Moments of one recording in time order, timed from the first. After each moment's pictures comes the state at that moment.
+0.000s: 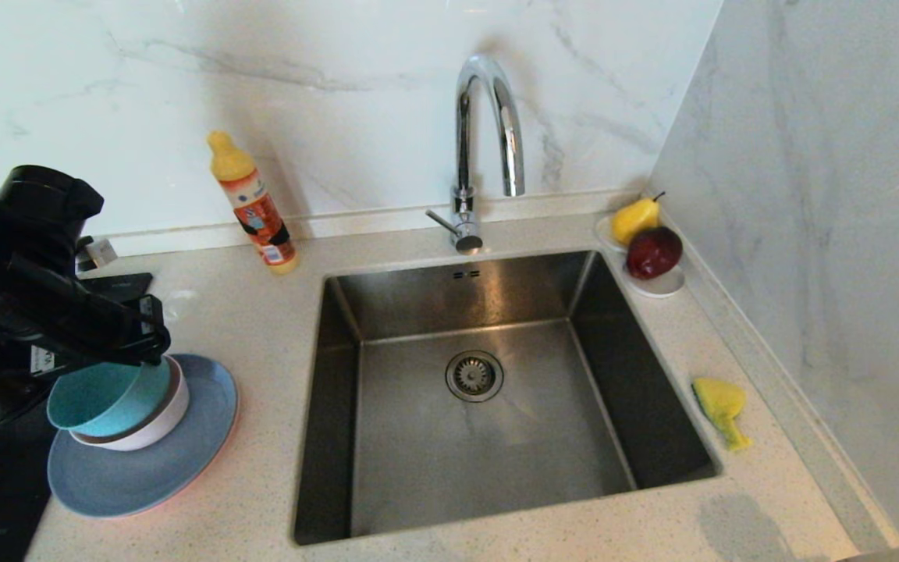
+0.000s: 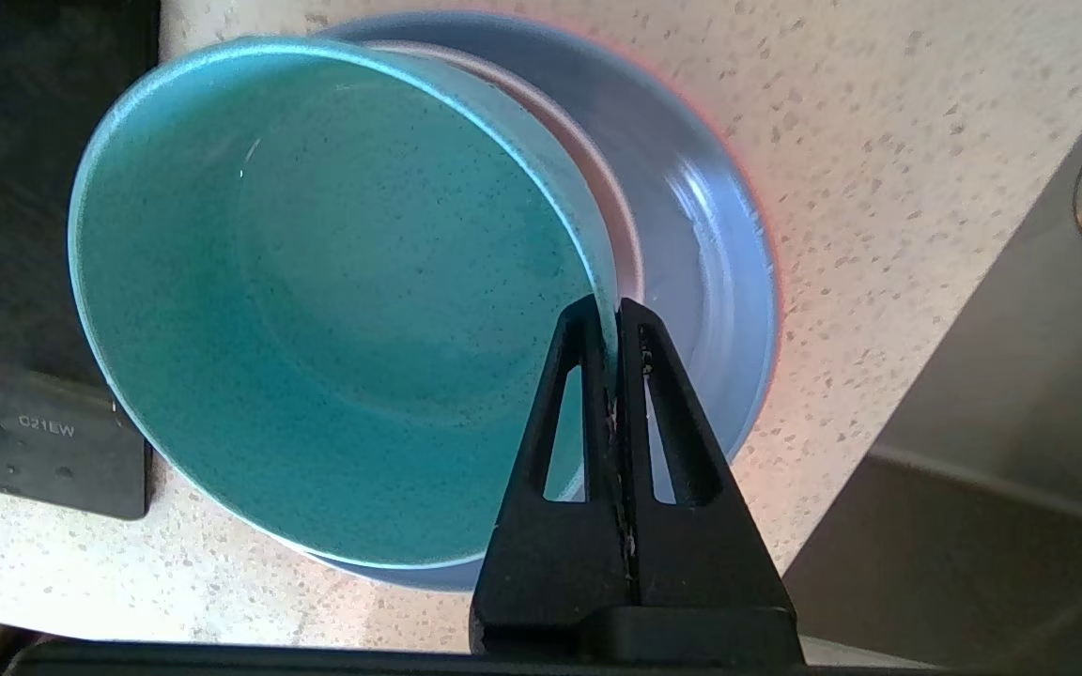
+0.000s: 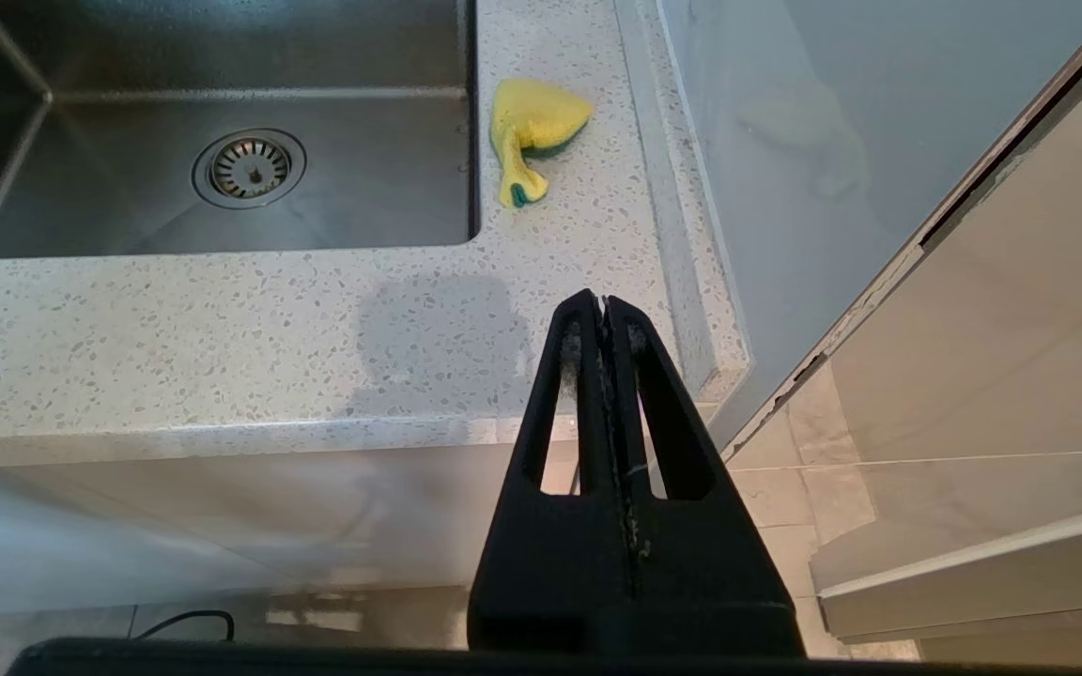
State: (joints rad) left arm 0.13 1.75 -1.43 0.64 0.03 -0.29; right arm 0.00 0.00 0.00 0.00 0.00 -0.01
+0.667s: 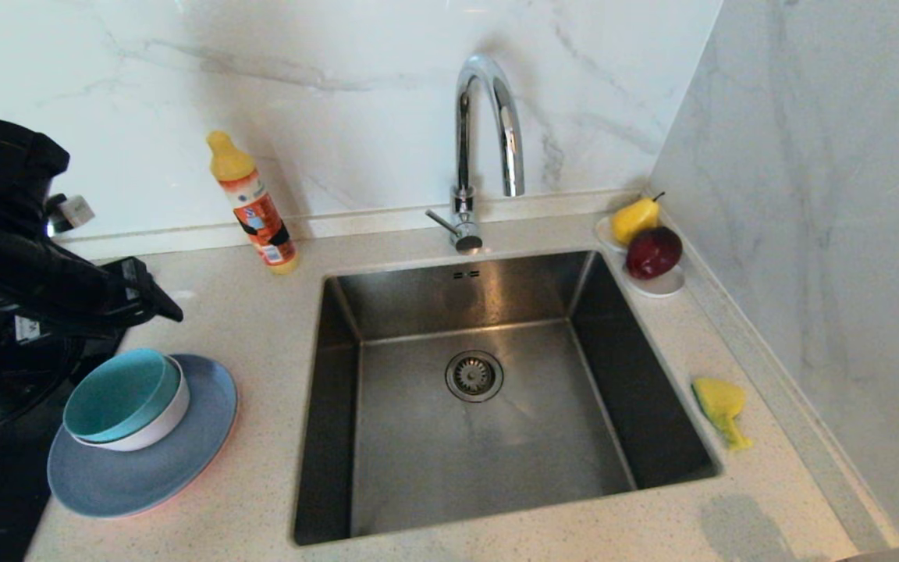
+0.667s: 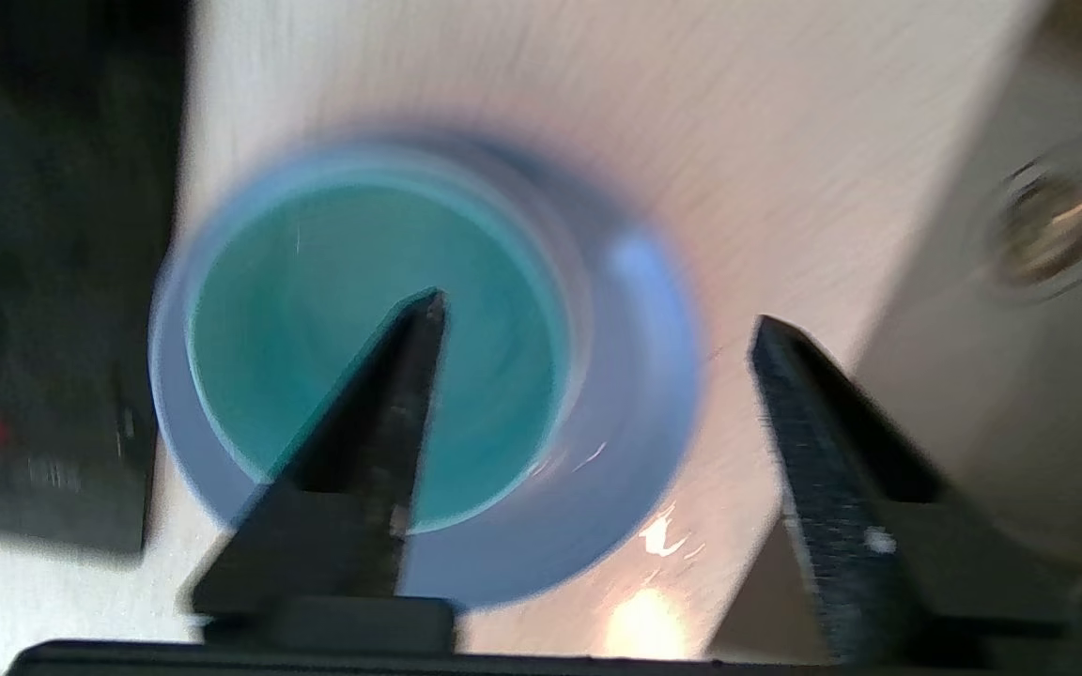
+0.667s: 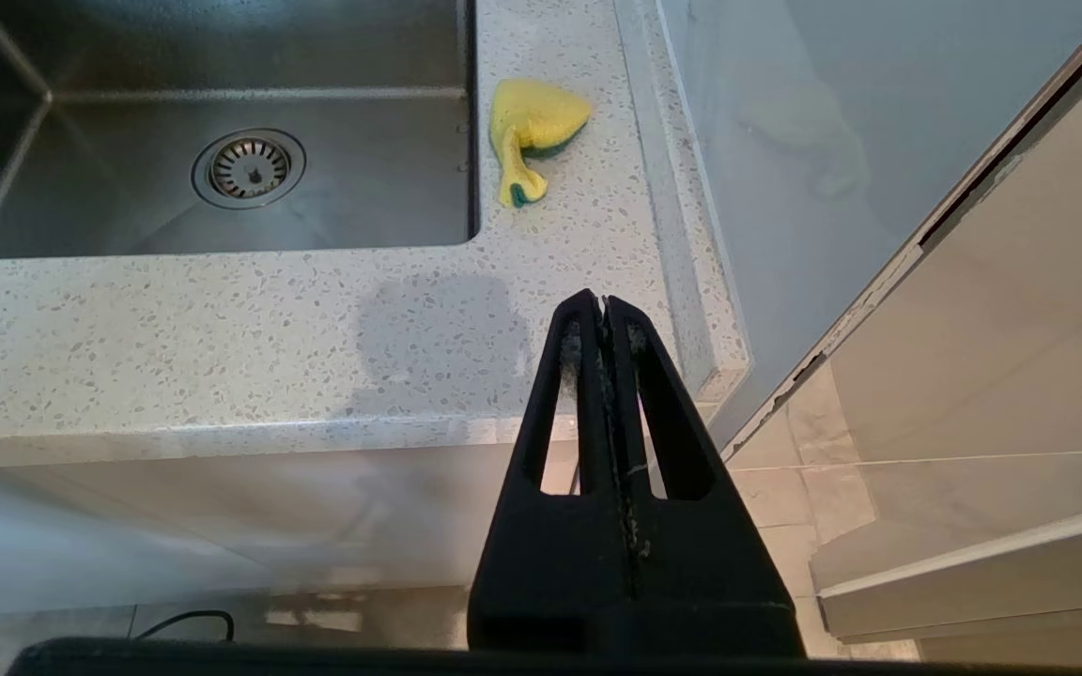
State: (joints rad) left arm 0.13 1.70 -1.51 0.62 0.01 -0.29; right arm 0.00 0.00 0.00 0.00 0.00 -0.01
